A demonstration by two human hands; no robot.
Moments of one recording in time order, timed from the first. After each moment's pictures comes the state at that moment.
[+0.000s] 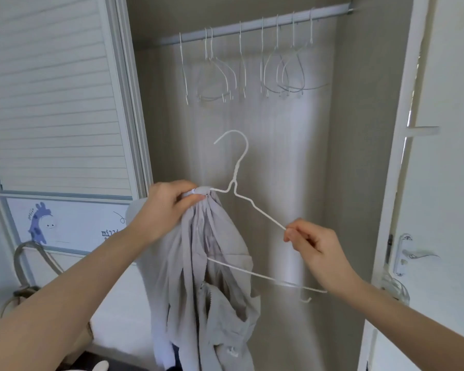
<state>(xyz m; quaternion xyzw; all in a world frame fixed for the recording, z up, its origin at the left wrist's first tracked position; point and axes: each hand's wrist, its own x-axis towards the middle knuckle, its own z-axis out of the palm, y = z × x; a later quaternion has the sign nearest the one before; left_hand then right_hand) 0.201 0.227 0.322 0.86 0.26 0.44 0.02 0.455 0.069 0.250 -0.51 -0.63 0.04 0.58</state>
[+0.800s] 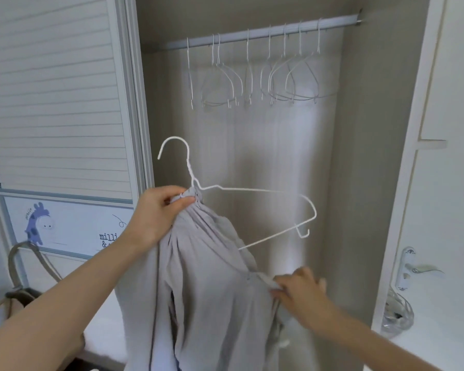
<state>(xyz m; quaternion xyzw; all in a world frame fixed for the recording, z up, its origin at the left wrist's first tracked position) 0.196 0.233 0.318 0.79 0.28 0.52 0.17 0.444 0.095 0.203 -0.75 -0.64 0.02 0.17</state>
